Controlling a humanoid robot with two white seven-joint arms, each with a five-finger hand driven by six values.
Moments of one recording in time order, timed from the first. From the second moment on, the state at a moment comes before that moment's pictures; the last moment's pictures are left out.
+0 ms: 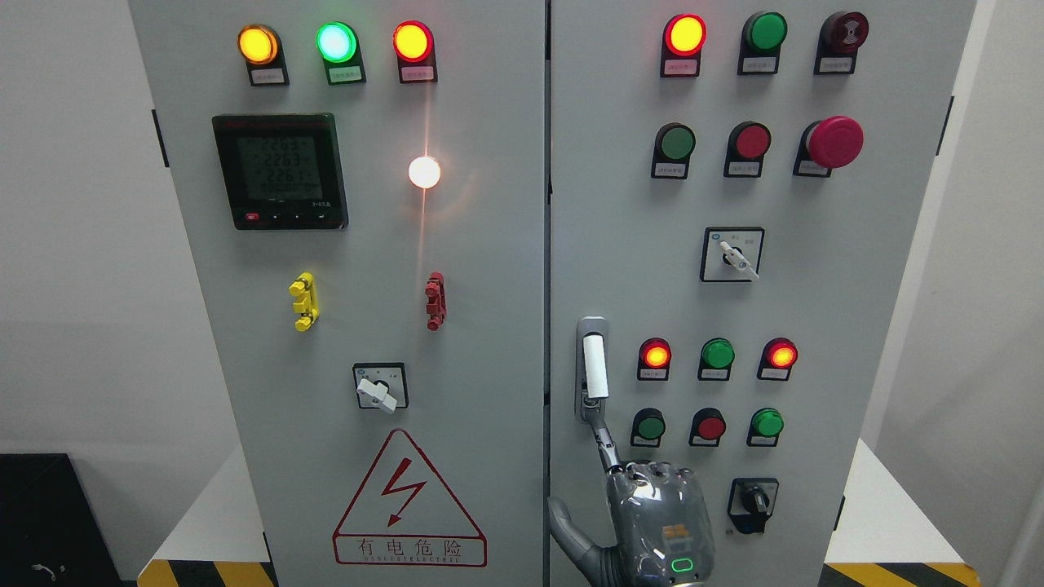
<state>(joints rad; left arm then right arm) 0.00 -0.10 -0.14 -0.05 0.14 -0.06 -0.06 -0.26 0.13 0.29 -1.71 1.45 0.11 -0.15</state>
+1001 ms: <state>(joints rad) 0.00 -0.10 -0.14 -0.05 0.14 -0.06 -0.06 -0.26 0.13 0.28 -1.72 1.45 0.10 -0.16</state>
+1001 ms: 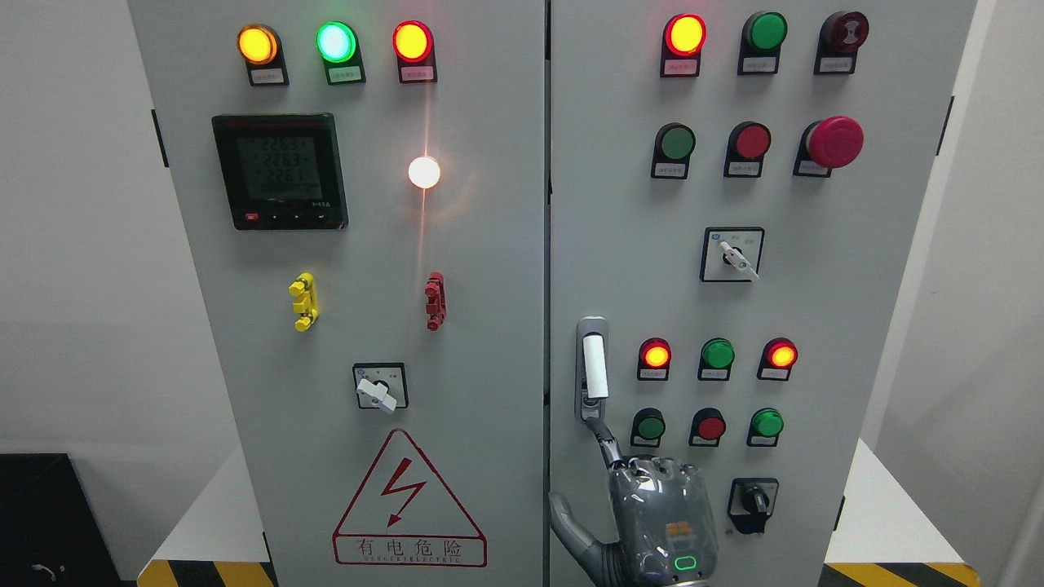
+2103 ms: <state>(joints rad) 0.00 -0.10 -0.14 -0.05 0.14 -0.06 -0.06 -0.25 0.13 0.28 -1.77 1.44 0.07 -0.15</state>
